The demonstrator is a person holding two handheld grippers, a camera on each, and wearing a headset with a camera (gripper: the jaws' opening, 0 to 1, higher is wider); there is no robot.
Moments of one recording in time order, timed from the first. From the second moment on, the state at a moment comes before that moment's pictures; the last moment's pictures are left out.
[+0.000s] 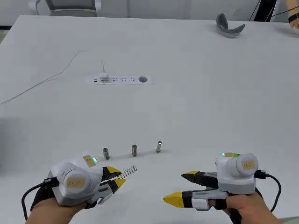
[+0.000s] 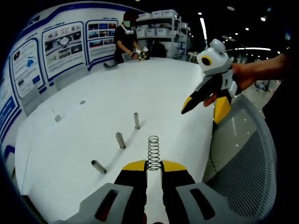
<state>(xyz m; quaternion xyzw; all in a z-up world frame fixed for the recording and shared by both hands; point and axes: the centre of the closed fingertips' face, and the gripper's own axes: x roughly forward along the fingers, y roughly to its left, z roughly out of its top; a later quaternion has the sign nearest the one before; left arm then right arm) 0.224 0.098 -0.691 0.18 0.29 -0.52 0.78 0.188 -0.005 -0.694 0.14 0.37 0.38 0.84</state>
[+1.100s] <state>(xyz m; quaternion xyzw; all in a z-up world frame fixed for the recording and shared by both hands) 0.194 0.063 -0.675 0.17 0.26 -0.57 0.76 0.208 0.052 -0.677 0.27 0.37 0.44 0.77</state>
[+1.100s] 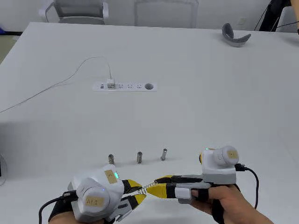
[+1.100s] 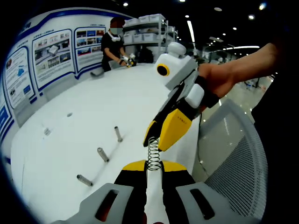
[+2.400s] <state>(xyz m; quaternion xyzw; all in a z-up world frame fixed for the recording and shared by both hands) 0.188 0.057 -0.673 0.18 0.25 -0.61 0.73 0.195 0.057 -0.655 0.23 0.37 0.48 0.76</state>
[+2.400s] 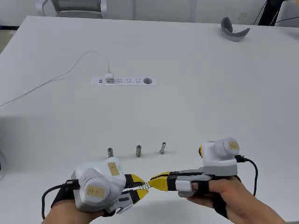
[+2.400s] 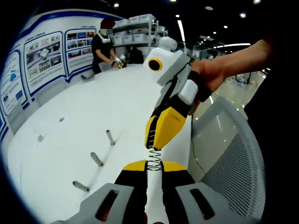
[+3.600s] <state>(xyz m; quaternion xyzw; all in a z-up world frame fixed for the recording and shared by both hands) 0.175 0.034 -0.648 0.11 0.25 -0.69 0.67 0.176 0.056 -0.639 -0.15 0.37 0.63 0.66</state>
